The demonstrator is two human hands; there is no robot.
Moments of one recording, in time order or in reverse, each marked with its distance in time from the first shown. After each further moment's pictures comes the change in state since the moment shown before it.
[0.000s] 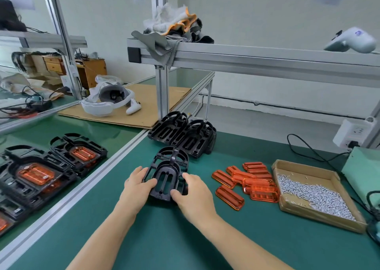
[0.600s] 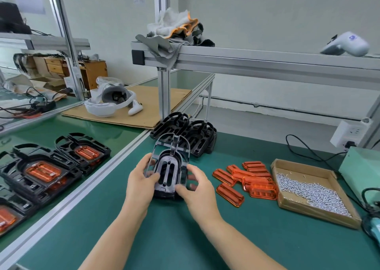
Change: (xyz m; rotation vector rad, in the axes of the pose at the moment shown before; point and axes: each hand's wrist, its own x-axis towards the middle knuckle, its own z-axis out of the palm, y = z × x) left_hand -0.014 0.017 0.008 -0.261 0.158 0.111; right_hand -0.014 -0.002 -0.002 0.482 0.121 -0.030
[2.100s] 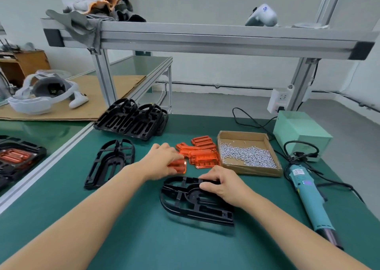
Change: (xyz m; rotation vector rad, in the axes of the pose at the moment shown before) left_hand 0.004 0.019 0.143 1.359 -0.827 0.836; right_hand -0.038 0.064 -0.188 -0.421 -0.195 0.051
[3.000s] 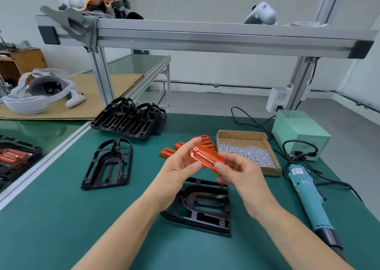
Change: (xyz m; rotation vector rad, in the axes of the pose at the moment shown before) left_hand -0.042 0.083 -0.009 -1.678 0.357 0.098; right_hand -0.033 -0.036 -0.016 0.814 0.394 0.078
